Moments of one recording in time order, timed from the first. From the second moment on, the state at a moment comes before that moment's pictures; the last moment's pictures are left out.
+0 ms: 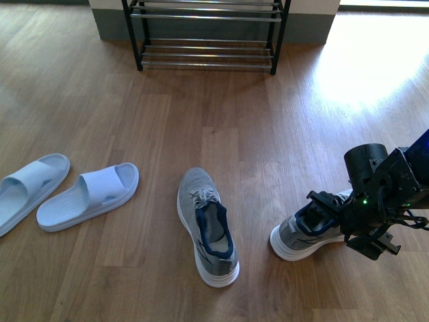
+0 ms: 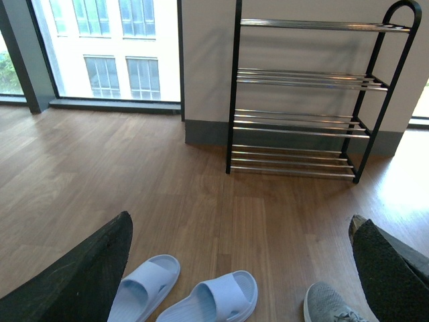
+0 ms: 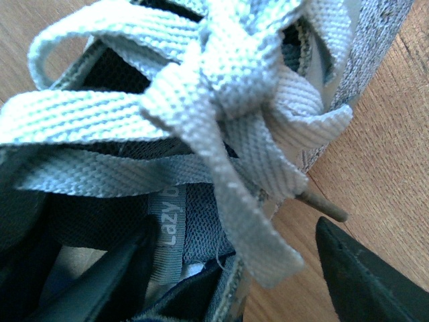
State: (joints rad) left arm 0.00 0.02 0.01 0.00 0.00 0.00; right arm -0.10 2.79 1.36 0.15 0.08 0.71
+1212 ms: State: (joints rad) left arm 0.00 0.02 0.01 0.00 0.00 0.00; right arm -0.22 2.31 0.85 0.50 0.08 0.32
